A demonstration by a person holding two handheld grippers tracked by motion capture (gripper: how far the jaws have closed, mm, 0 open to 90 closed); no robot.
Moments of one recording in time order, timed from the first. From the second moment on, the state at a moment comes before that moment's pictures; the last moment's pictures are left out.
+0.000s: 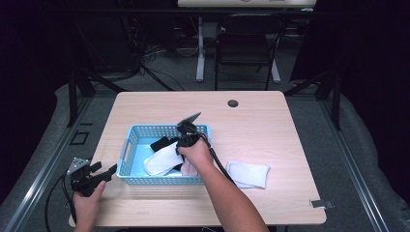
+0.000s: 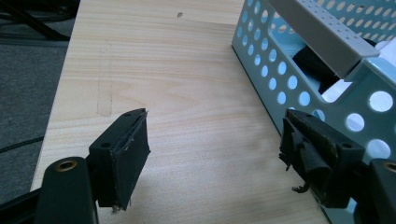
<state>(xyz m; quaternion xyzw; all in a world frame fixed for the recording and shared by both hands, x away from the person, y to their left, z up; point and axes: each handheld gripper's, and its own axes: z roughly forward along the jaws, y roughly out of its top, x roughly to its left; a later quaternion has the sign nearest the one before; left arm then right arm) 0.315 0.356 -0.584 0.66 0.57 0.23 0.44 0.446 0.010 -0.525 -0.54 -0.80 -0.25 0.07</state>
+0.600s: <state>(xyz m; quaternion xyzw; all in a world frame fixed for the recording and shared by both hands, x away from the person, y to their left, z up) 0.315 0.356 -0.584 0.66 0.57 0.23 0.44 0.402 0.023 -0.479 -0.44 -0.84 -0.32 0.01</state>
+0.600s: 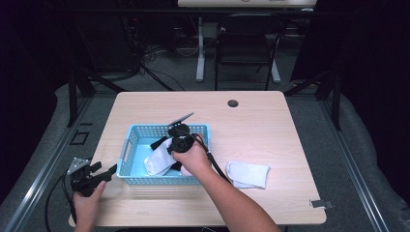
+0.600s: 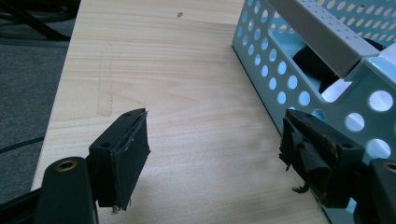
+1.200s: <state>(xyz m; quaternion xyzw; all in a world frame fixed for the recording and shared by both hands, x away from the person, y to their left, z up) 0.315 0.356 -0.584 0.66 0.57 0.23 0.44 0.360 0.014 -0.433 -0.37 -0.84 -0.40 -0.06</state>
